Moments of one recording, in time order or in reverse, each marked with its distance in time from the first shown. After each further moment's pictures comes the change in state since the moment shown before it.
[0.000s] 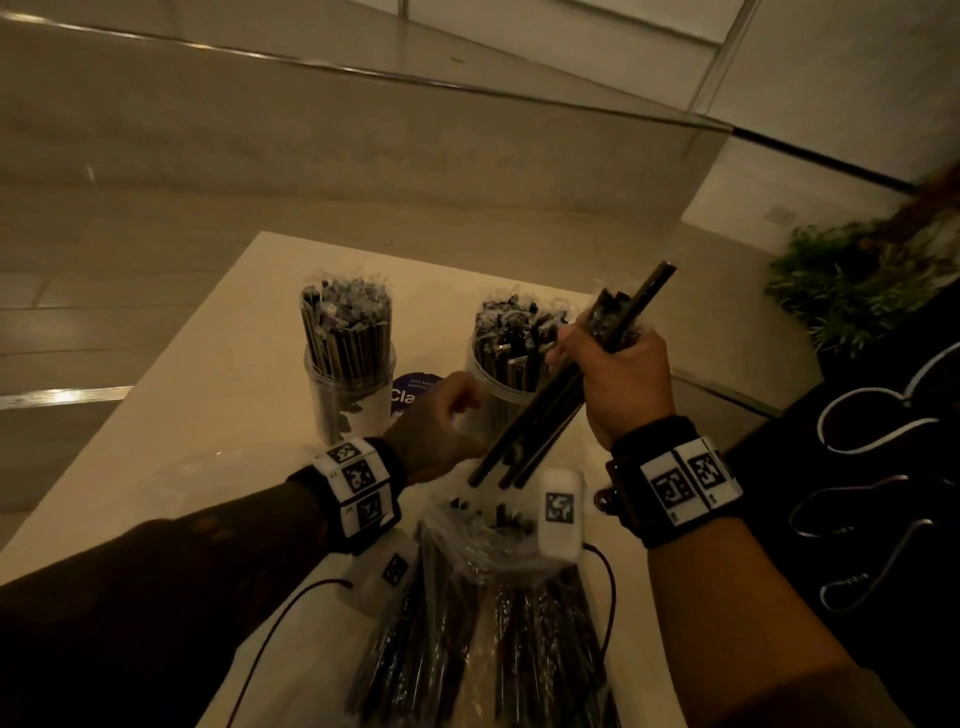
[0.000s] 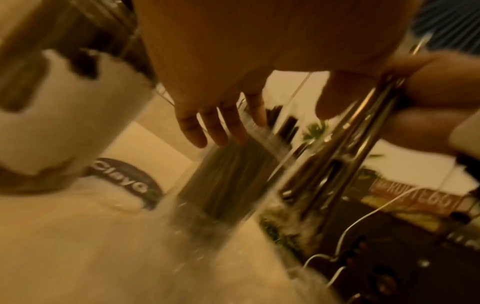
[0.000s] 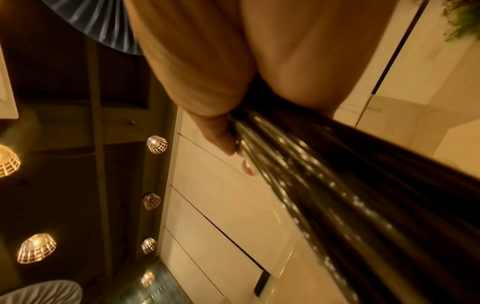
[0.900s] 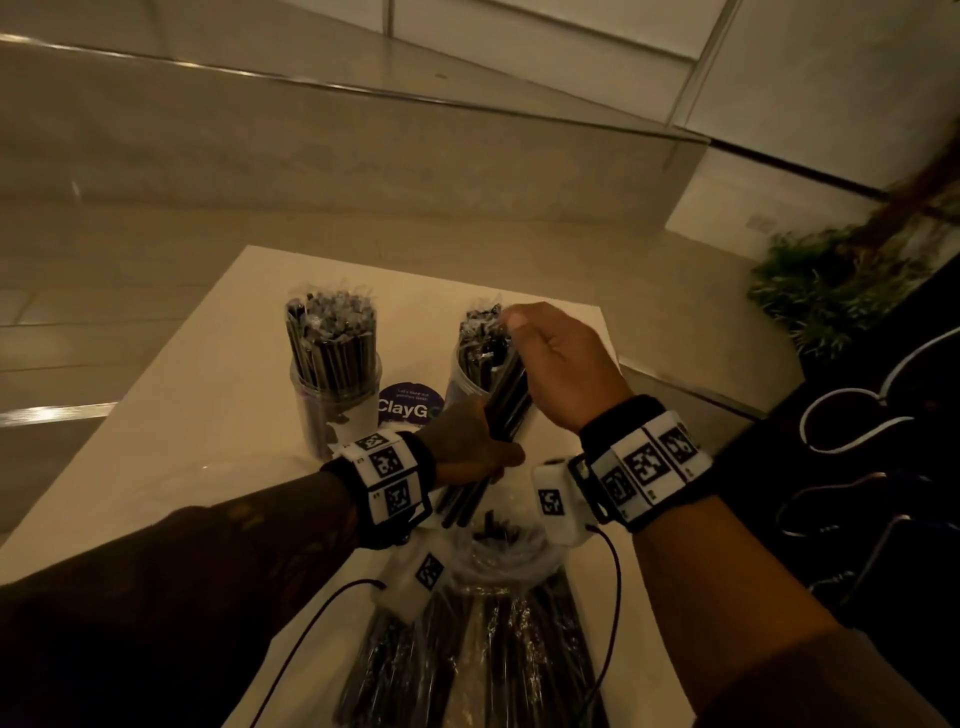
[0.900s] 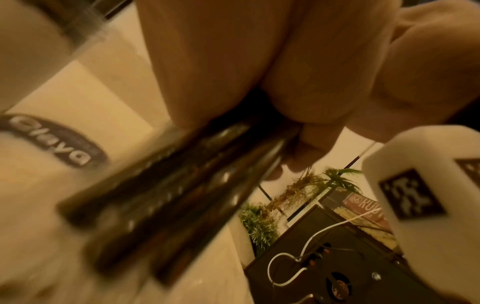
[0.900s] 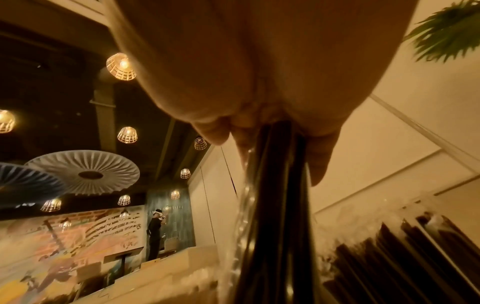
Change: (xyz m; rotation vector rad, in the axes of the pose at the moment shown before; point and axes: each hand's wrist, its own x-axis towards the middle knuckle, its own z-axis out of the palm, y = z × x) left_hand 0.008 0.040 0.025 -0.006 -0.216 -0.089; right_hand 0.001 -0.022 0.010 -0.600 -0.300 -0.260
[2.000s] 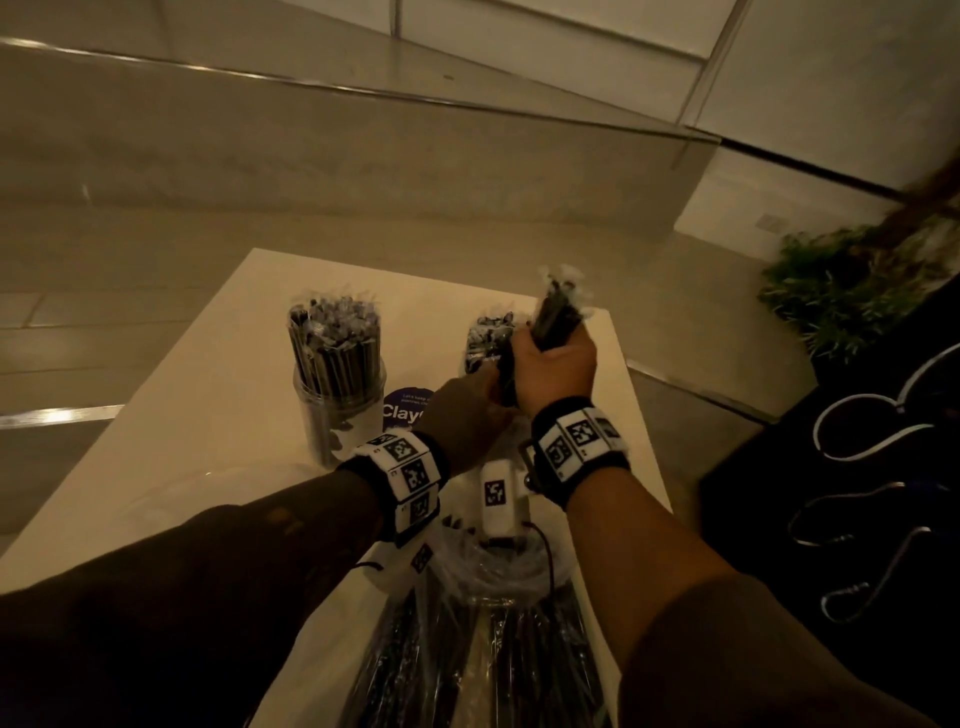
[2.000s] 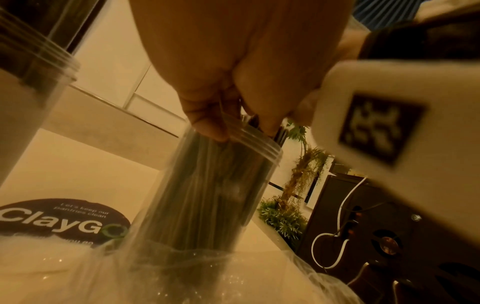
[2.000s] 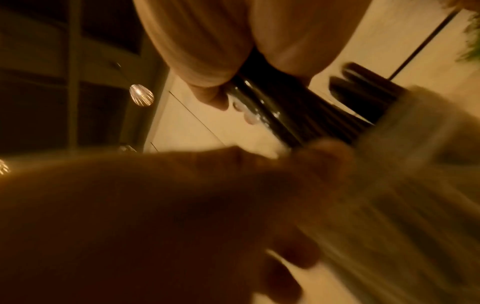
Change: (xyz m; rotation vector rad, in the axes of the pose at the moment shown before) left_hand 0.036 -0.012 -0.009 0.400 0.372 0.142; right_hand 0.033 0.034 0.056 0.372 0.458 0.470
